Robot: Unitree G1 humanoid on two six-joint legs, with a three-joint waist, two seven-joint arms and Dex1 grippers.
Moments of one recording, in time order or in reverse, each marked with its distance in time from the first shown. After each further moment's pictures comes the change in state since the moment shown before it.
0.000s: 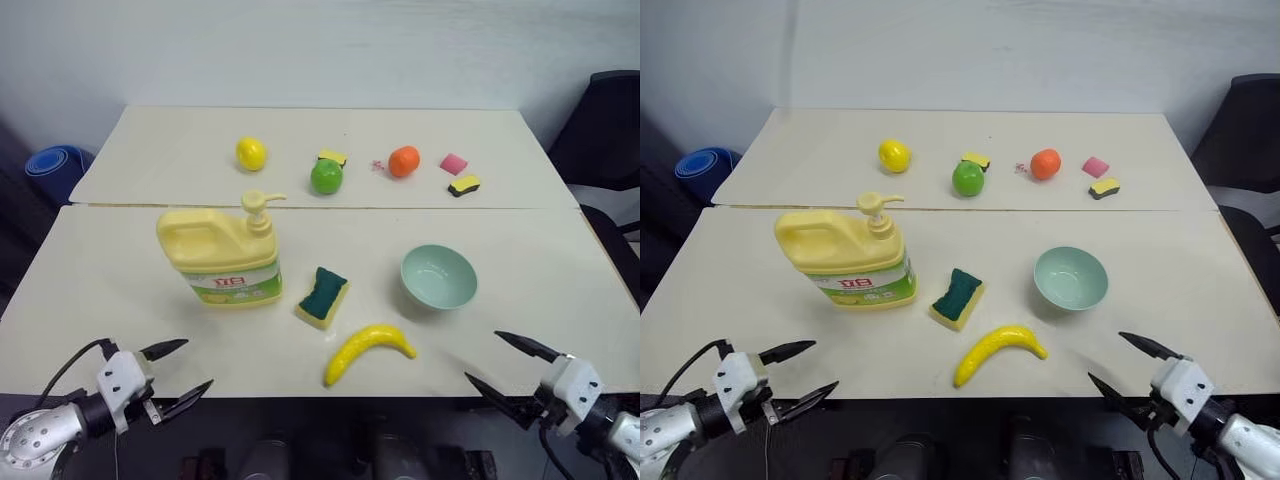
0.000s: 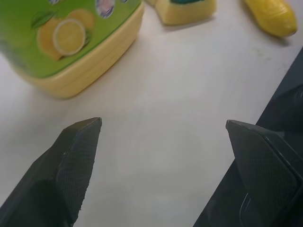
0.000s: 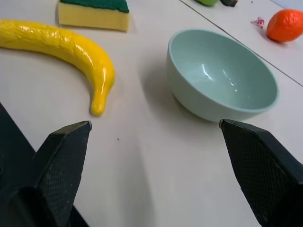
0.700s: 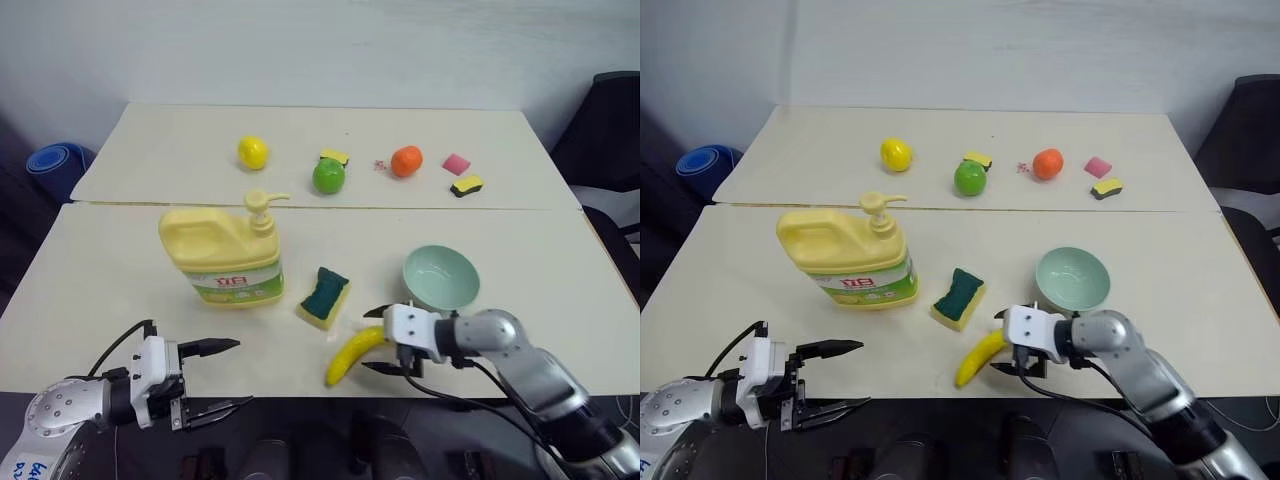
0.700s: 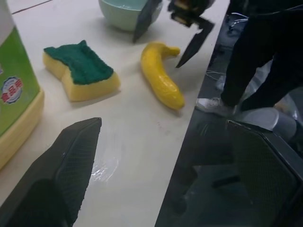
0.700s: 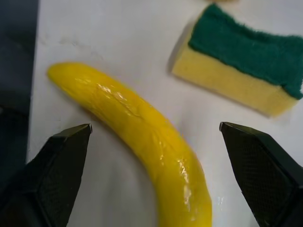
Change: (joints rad) left arm -0.062 0.077 -0.076 -0.252 -0.197 0.274 -0.177; right arm -0.718 -0.063 0.720 -0.114 -0.361 0.647 0.050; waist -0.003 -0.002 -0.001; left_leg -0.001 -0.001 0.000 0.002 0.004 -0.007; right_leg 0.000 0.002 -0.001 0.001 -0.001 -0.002
